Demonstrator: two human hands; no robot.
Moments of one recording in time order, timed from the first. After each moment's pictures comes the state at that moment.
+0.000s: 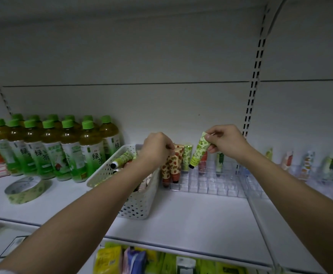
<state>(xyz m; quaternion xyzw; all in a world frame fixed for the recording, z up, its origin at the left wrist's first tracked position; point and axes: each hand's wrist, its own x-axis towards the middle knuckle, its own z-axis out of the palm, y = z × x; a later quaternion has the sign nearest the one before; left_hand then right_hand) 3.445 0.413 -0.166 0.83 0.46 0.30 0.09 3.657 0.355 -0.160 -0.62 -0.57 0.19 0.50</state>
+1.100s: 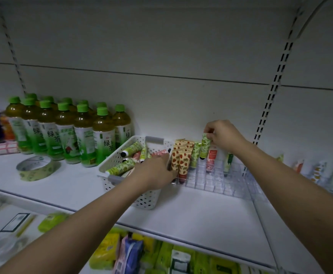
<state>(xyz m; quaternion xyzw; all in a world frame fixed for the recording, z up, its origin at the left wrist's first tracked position) 3.397 0.375 -0.207 0.83 0.53 0.12 0.13 3.640 0.402 -0.149 -0.67 -0.70 -0.06 0.22</state>
